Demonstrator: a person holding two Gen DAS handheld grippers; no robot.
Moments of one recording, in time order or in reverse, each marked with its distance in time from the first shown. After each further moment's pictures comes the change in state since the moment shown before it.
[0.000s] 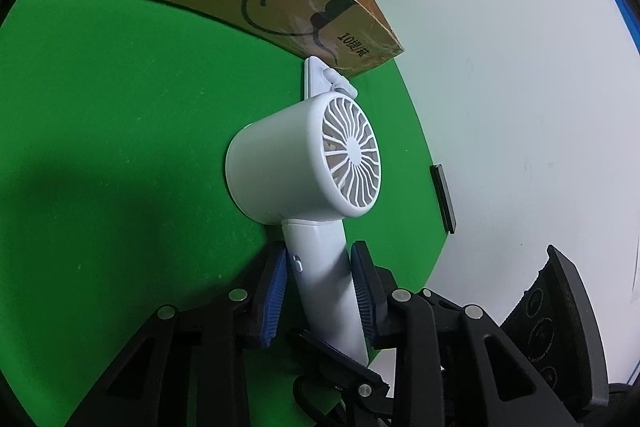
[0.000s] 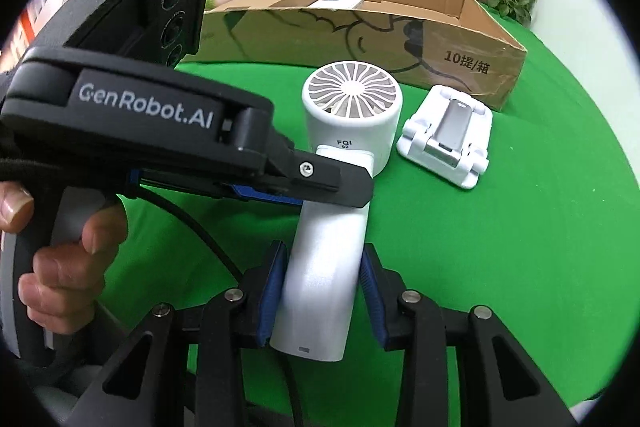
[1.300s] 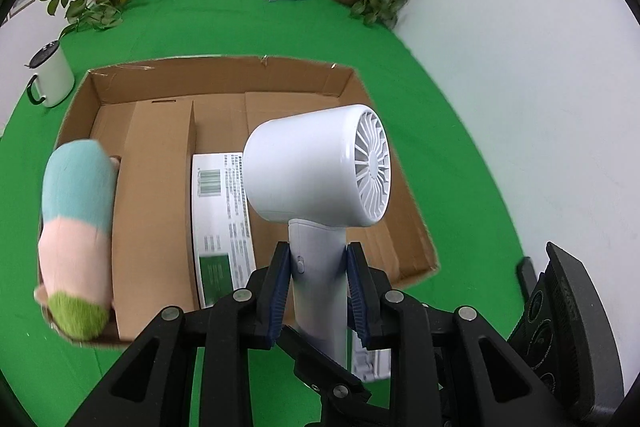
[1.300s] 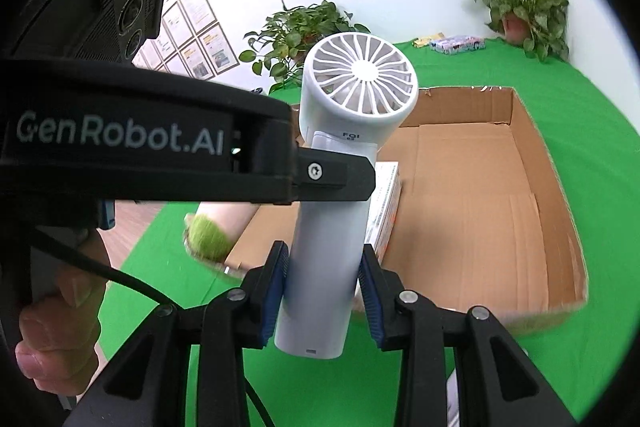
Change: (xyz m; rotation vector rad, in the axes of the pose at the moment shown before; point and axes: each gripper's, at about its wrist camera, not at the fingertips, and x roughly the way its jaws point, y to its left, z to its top) left arm -0.072 -0.140 0.222 0.161 -0.135 0.553; right arm 0.022 -0.076 0.207 0.201 -0.224 0.331
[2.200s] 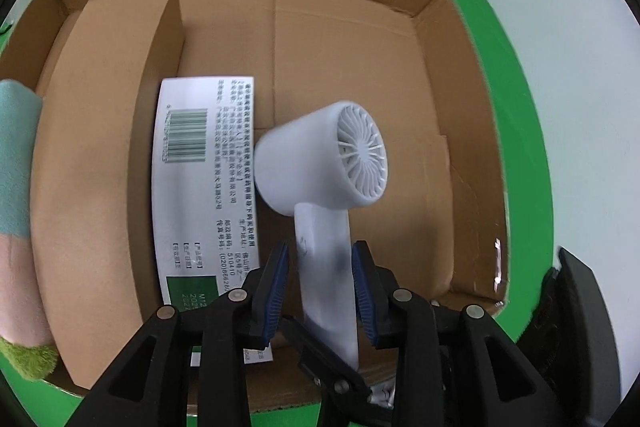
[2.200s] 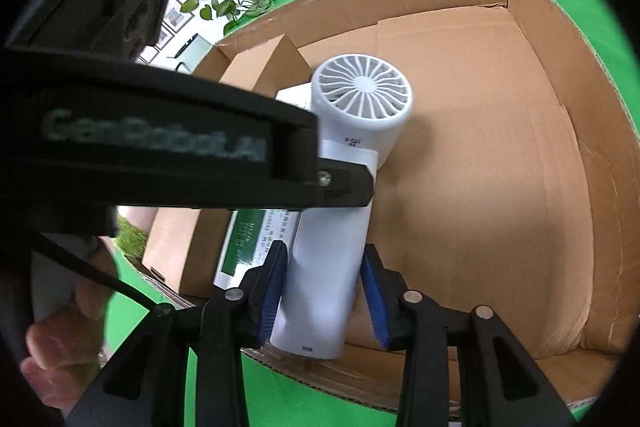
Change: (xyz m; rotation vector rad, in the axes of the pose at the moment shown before) left arm 0.126 0.036 0.011 -0.138 0.298 0.023; right arm 0.091 -0.072 -0.008 0.156 0.287 -0.010
